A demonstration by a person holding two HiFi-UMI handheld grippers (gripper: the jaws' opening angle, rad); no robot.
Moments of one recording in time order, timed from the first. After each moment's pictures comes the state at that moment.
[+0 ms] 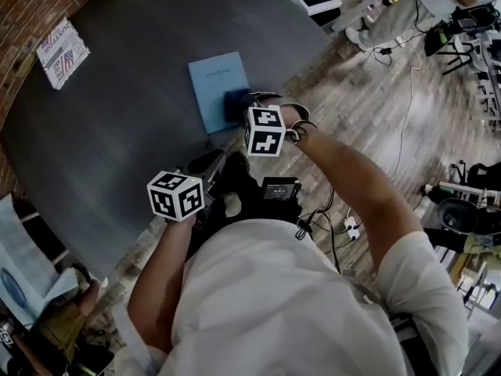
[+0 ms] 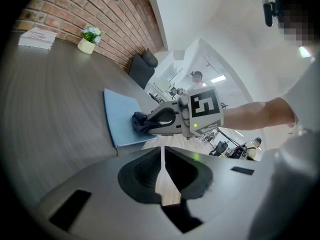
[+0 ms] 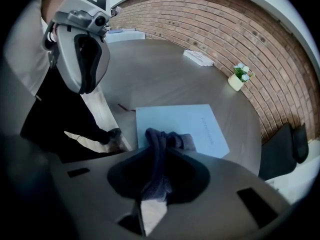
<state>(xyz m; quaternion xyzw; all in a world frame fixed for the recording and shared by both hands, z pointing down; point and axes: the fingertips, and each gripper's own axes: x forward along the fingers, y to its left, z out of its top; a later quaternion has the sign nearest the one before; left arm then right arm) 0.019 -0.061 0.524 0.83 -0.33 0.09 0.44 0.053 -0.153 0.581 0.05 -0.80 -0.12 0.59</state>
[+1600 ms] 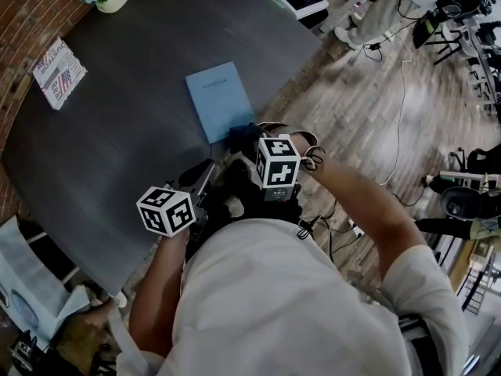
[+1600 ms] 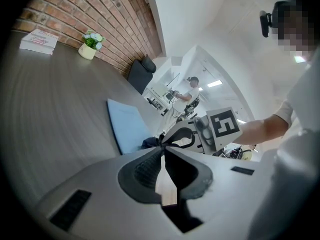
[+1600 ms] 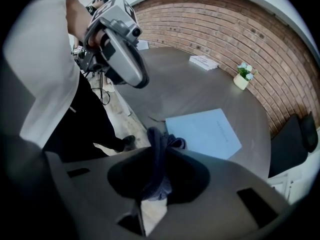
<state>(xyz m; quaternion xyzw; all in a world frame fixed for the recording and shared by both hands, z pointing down) -0.011 -0.062 0.497 0.84 -0.33 0.06 0.43 0.058 -0.083 0.552 0.02 -0.82 -0.06 0.57</state>
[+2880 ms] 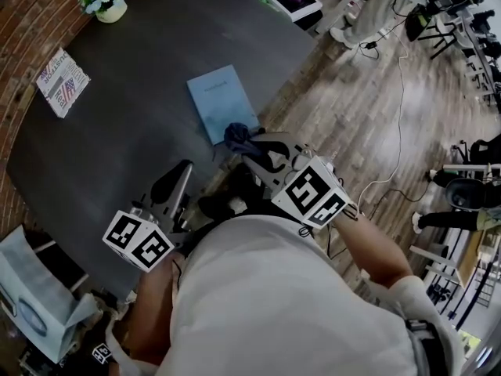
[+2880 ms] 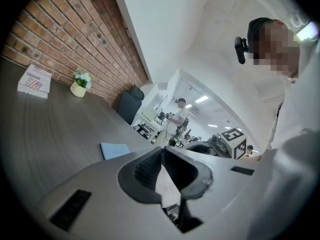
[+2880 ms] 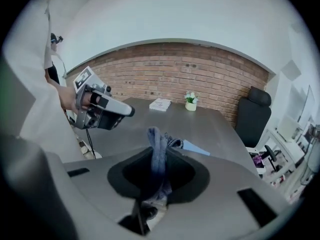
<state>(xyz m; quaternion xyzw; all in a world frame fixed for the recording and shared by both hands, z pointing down) -0.066 -0.065 0.366 0.87 -0.35 -0.04 0.34 0.032 -0.073 0.386 0.27 -0.90 0.06 0.34</state>
